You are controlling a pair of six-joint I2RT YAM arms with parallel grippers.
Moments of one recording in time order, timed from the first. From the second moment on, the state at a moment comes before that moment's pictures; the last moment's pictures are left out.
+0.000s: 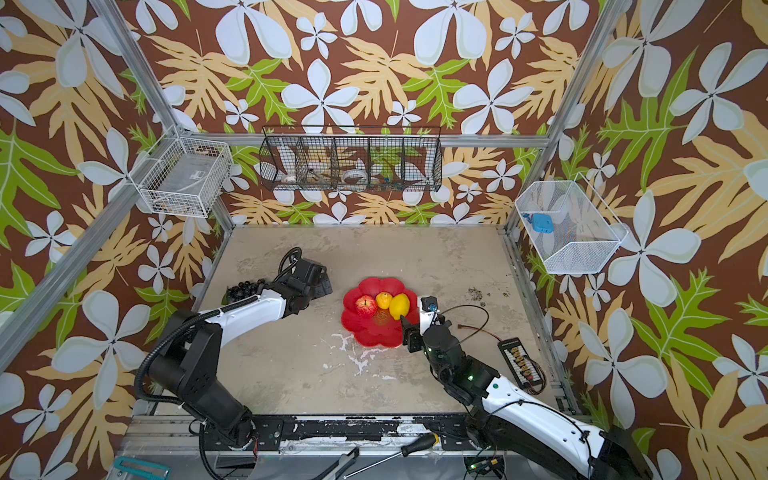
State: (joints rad) left arm -0.45 1.67 1.02 -0.24 -0.42 -0.69; right arm 0.80 0.79 0.38 0.02 0.45 0.30
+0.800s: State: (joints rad) left arm -0.39 1.84 1.08 -0.34 -0.55 -0.71; right arm 0.80 0.82 0.36 0.07 0.46 0.32
